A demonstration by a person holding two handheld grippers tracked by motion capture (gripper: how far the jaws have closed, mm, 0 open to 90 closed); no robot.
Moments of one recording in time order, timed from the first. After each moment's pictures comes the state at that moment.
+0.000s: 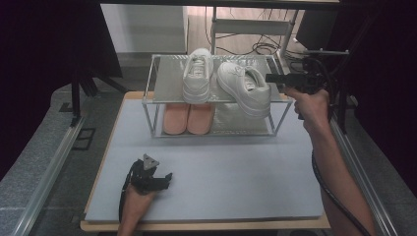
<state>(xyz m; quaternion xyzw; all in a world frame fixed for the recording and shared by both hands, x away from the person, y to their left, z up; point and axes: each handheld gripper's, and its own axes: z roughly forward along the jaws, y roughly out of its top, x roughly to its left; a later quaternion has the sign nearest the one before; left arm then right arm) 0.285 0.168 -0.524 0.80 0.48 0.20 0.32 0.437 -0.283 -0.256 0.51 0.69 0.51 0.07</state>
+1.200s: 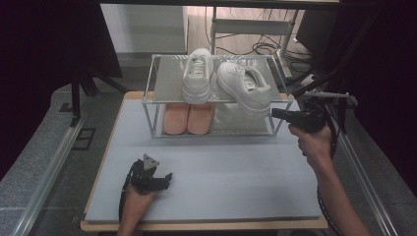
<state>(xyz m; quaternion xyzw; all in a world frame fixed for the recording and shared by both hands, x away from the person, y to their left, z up) 0.285 0.167 -0.524 0.79 0.48 0.20 0.32 0.374 -0.296 -0.325 0.46 0.72 0.51 0.09</state>
